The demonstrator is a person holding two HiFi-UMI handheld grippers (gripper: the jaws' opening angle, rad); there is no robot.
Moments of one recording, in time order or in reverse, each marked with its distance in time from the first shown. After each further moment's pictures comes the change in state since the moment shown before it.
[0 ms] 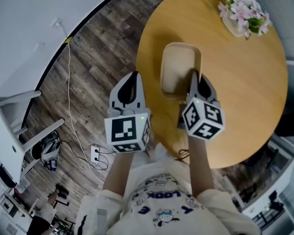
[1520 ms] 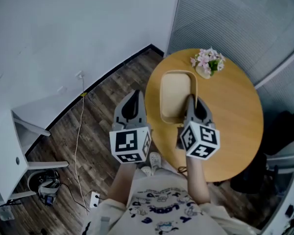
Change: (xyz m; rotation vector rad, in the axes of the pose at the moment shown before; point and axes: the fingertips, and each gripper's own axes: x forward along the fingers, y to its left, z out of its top) left arm -0.199 -0.033 0.157 0.083 -0.464 -0.053; right arm -0.219 0.075 0.130 -0.064 -0.448 0.083
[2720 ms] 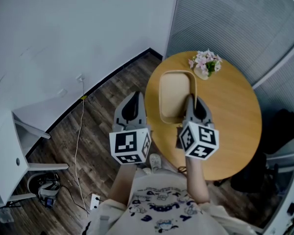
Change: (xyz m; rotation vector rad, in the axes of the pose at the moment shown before) left arm -0.017 -0.004 0.012 -0.010 -0.030 -0.017; right arm -0.016 0.009 0.015 -0.029 -0.046 -0.005
